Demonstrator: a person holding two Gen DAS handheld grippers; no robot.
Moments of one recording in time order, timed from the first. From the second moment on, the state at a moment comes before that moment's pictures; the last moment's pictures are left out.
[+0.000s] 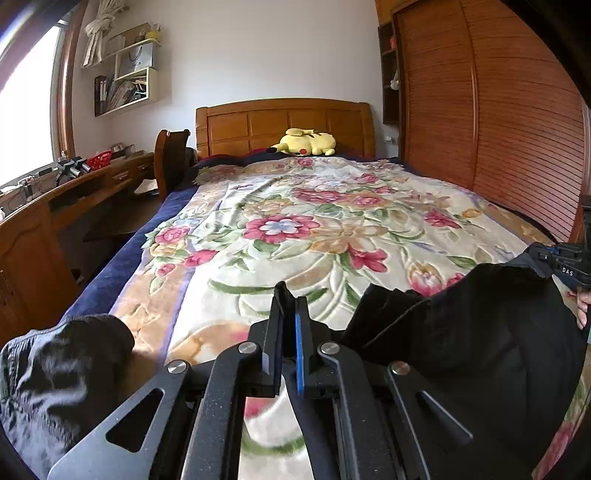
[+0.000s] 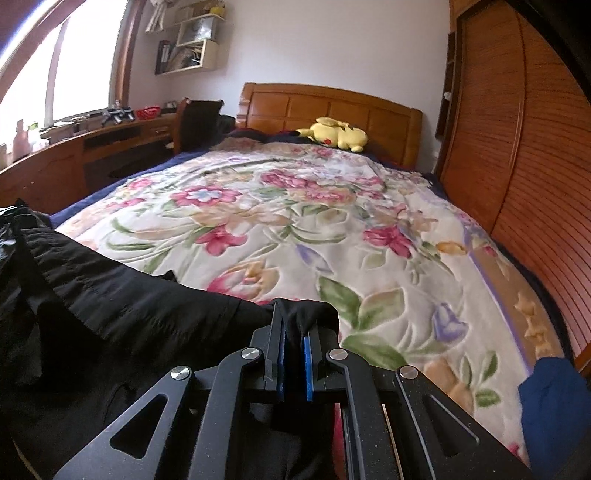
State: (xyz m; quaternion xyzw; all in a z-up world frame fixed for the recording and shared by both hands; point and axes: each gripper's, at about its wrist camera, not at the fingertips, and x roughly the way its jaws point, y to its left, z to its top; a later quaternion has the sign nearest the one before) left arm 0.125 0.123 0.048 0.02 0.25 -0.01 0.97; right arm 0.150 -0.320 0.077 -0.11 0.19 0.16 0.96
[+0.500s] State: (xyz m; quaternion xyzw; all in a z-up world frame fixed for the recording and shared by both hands) left arm 0.138 0.116 0.035 0.02 0.27 0.00 0.96; right arm 0.177 -0.285 0.077 -0.11 0.24 0.14 0.96
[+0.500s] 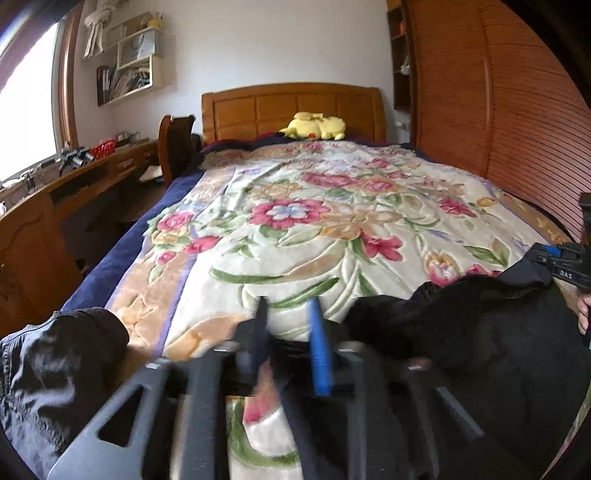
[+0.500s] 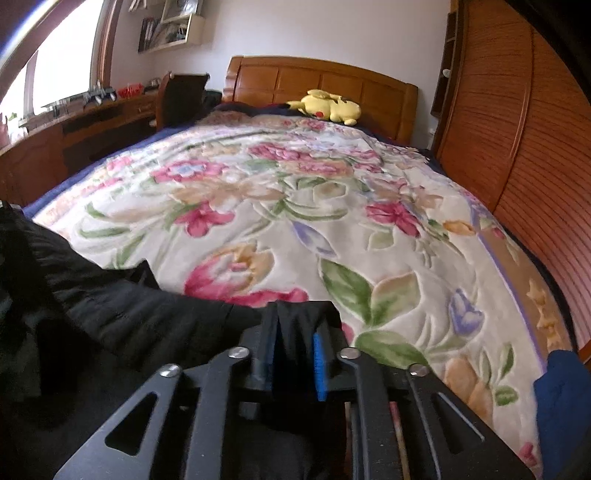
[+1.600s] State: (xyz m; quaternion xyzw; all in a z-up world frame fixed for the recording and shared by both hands) left arm 0.054 0.015 -0.025 0.02 0.32 -0.13 0.94; right arm 0.239 -0.311 0.043 -0.06 0.36 0.18 0.91
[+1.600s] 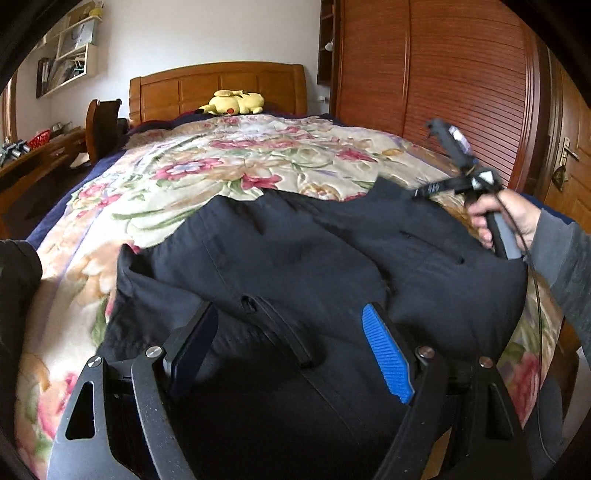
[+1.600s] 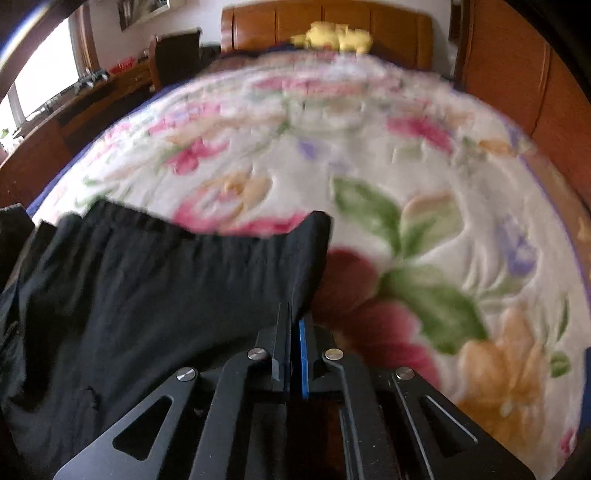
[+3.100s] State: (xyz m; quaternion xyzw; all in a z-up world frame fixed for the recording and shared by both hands) left arm -0.003 0.062 -0.024 0.01 0.29 -0.09 0.95; right arm -0.017 -0.240 0.024 -0.15 0.26 0.27 0.92
